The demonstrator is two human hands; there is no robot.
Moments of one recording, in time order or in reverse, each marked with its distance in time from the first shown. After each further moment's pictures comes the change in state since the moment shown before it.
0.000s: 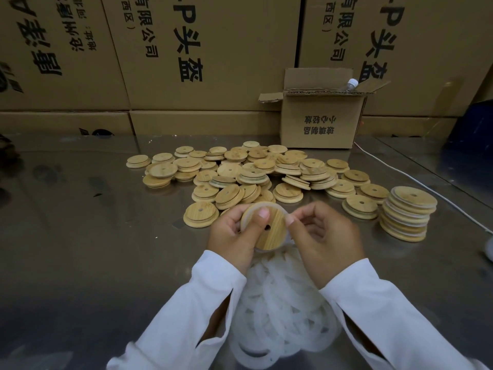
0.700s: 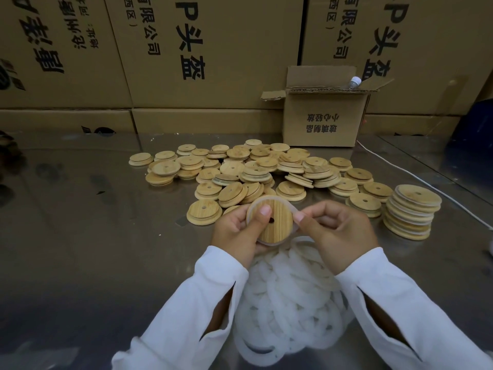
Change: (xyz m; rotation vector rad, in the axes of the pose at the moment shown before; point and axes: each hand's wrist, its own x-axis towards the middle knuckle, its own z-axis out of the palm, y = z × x) left_hand 0.003 0.001 -0.002 -0.088 -0.045 -0.144; right_hand 0.006 -0.004 -0.008 0.257 -0.064 0.186
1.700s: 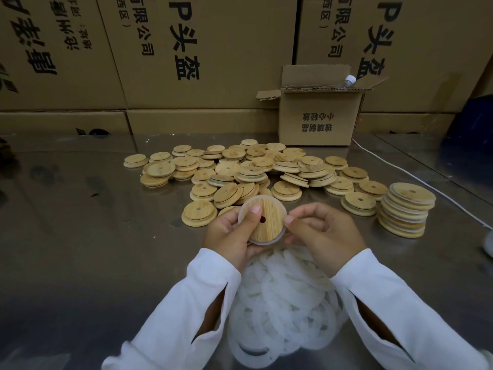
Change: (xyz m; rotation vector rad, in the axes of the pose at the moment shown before) left_hand 0.000 0.002 0.002 -0.186 -0.005 -0.067; right_hand 0.001 0.000 0.002 0.036 -0.095 0.179
